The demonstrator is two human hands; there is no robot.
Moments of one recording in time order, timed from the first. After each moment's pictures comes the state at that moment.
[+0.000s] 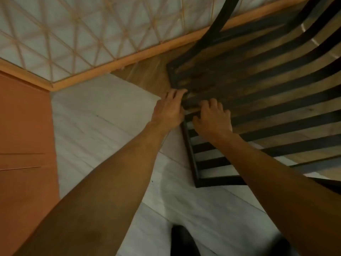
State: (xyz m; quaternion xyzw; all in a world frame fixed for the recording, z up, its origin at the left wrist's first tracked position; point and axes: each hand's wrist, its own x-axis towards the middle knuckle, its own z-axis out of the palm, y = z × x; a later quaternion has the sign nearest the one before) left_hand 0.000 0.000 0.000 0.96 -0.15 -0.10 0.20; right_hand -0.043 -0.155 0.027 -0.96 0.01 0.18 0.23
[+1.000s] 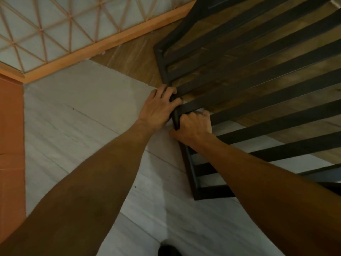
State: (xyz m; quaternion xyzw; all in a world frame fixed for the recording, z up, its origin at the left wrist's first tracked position) left_hand -0.003 0.011 -0.113 0.95 -0.31 -0.02 -0.05; right_hand -0.058 -0.128 -0.106 -0.97 -0.07 0.16 0.14
